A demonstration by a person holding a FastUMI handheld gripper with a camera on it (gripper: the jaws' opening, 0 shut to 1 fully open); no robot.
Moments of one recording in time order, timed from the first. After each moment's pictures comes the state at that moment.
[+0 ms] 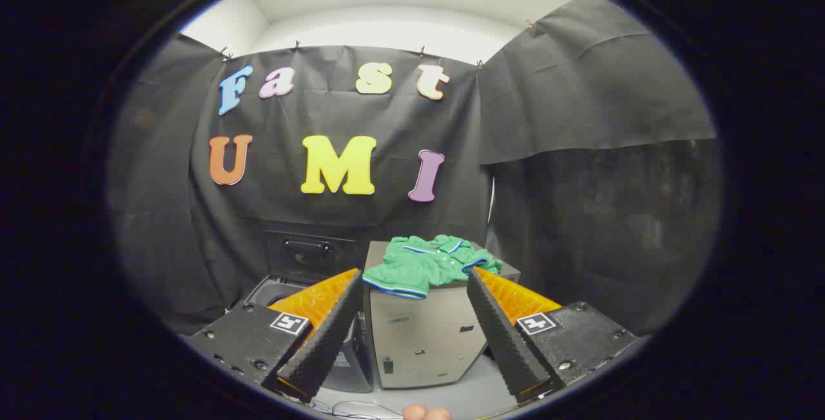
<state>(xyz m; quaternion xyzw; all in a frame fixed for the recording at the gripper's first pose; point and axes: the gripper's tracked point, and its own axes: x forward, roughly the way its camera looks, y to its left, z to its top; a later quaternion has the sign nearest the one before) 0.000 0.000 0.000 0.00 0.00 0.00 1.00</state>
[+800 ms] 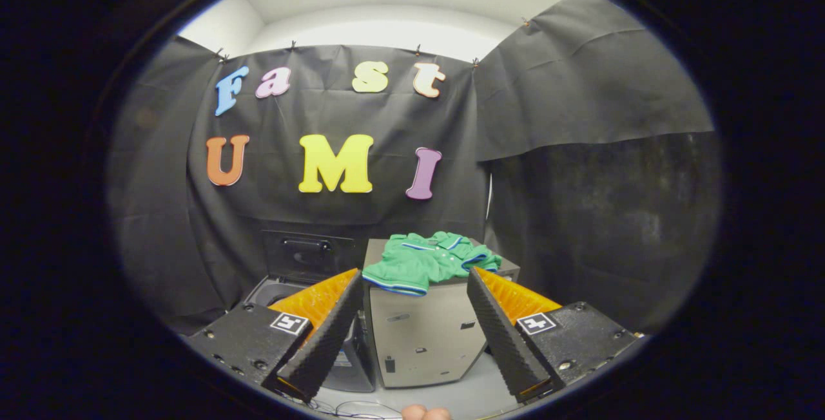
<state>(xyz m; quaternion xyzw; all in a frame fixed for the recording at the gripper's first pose) -0.004 0.000 -0.008 0.01 0.00 -0.01 1.00</state>
